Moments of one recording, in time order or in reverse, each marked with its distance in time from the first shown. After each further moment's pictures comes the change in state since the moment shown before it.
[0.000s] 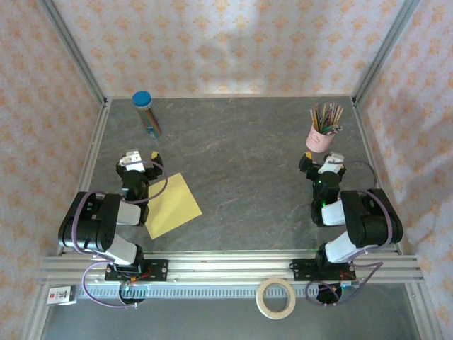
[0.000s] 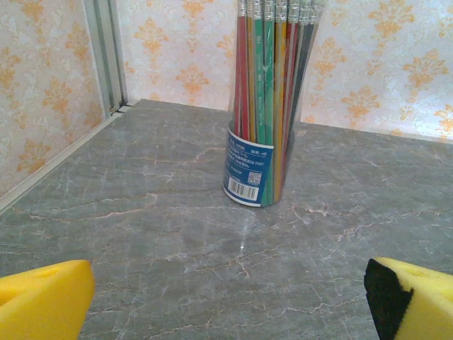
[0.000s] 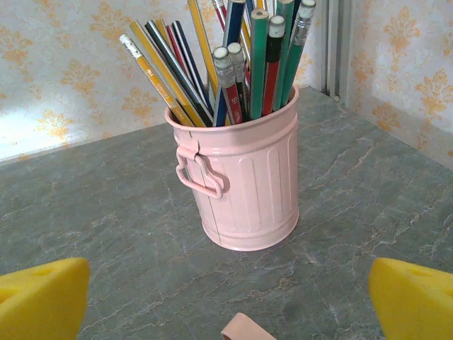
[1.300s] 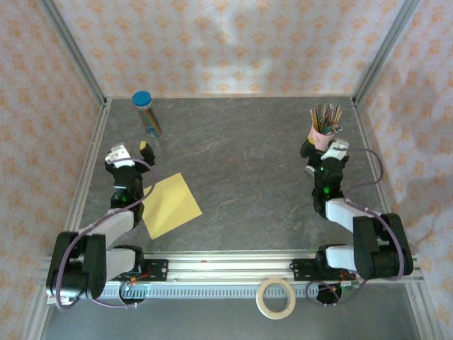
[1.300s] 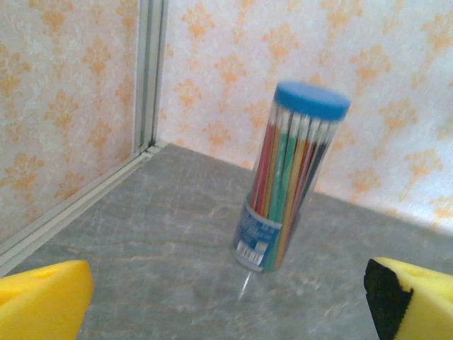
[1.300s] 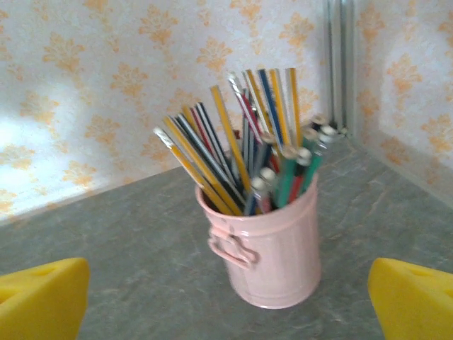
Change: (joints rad) left arm -0.002 -0.391 0.090 -0.399 -0.102 -0.146; right arm 0.045 -0.268 0.192 -0.440 0.038 0.084
